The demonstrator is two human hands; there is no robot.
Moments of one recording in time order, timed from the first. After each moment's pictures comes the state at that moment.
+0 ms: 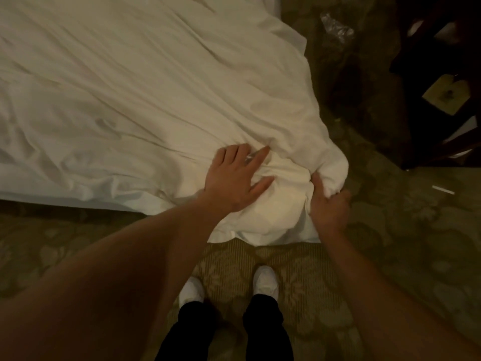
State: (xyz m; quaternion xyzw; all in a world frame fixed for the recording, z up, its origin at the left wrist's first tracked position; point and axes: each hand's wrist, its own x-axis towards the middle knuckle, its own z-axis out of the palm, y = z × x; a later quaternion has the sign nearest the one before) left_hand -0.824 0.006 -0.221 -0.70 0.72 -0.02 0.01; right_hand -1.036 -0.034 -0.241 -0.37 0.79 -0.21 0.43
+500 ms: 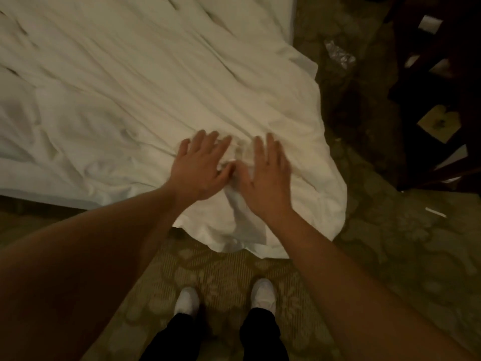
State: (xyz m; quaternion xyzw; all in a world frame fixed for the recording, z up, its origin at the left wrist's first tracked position) left_hand -0.734 0.014 -0.176 -0.77 0.63 0.06 0.04; right_hand -0.903 -0.026 -0.166 -0.81 0.50 -0.13 0.26
